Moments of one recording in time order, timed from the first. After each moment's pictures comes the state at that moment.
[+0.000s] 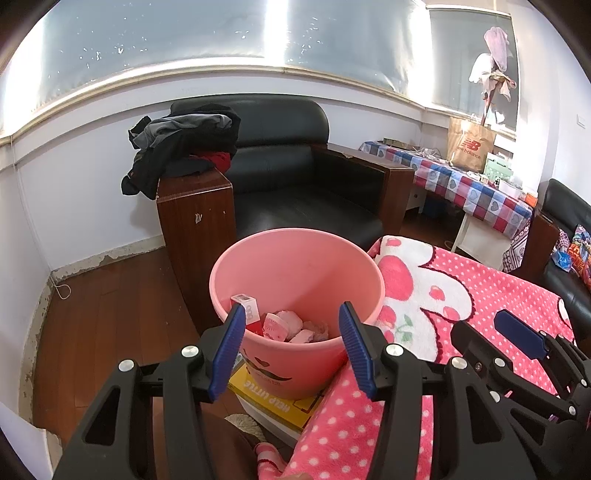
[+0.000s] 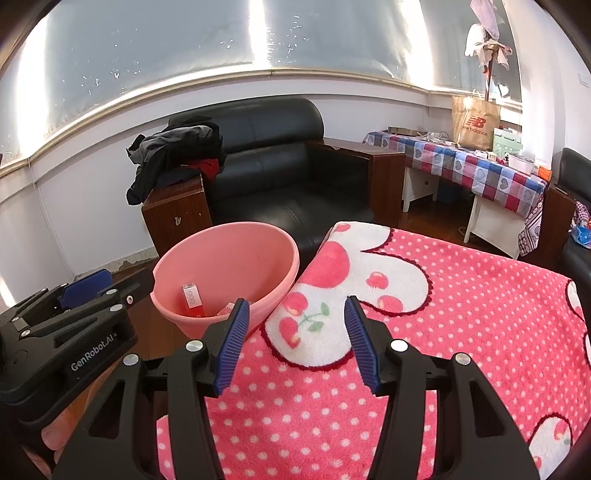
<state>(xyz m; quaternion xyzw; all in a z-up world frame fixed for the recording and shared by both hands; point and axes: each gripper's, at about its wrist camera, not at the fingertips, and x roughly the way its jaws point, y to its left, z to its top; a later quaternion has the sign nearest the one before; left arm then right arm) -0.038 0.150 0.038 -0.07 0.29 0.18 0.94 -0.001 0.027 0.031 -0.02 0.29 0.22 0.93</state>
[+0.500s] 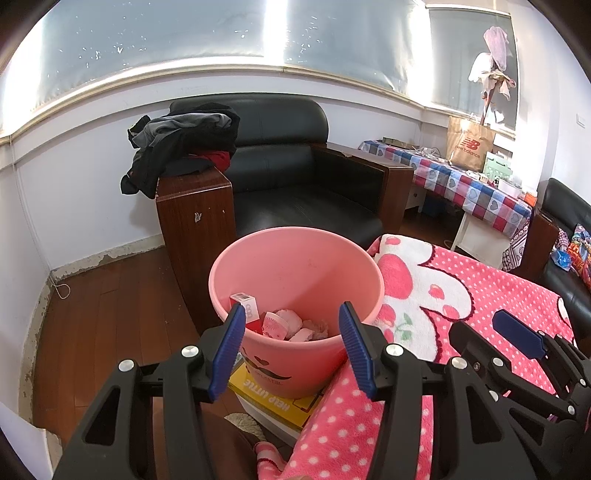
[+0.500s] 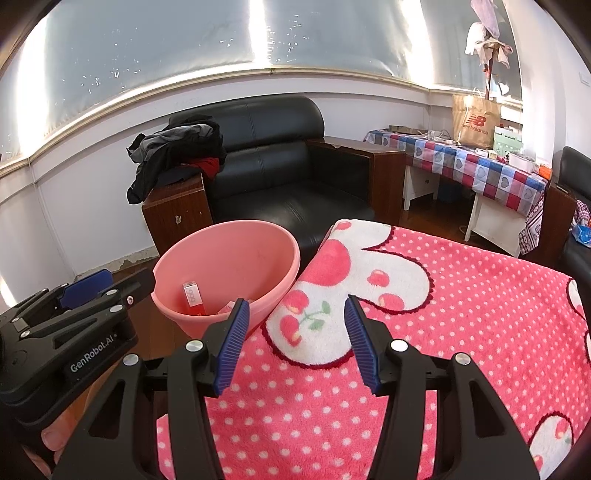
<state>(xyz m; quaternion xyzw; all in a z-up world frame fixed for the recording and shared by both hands) -0.037 0.150 0.038 -0.07 0.29 0.18 0.94 -0.001 0.027 0.030 -0.02 0.29 0.22 0.93</state>
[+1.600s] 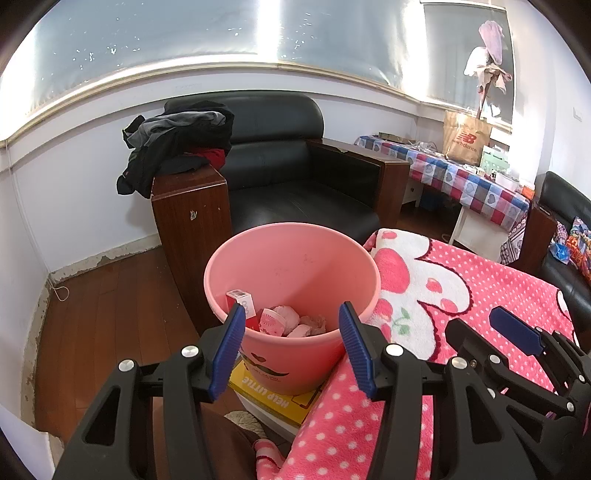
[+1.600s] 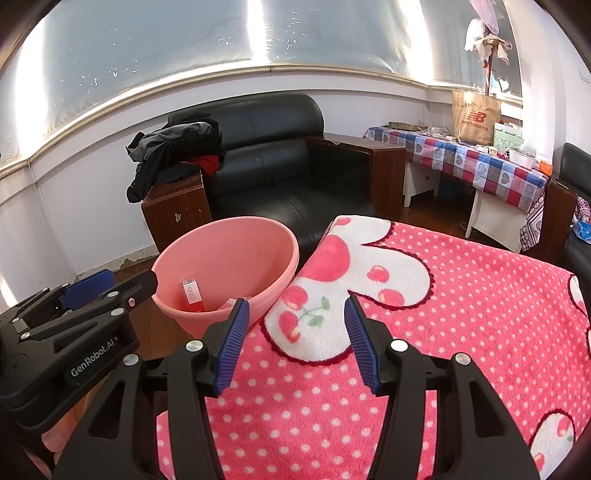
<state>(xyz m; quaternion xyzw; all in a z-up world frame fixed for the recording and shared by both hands) -0.037 0.145 0.029 -0.07 0.30 0.17 0.94 0.000 0.027 0.025 -0.02 0.30 0.22 0.93</state>
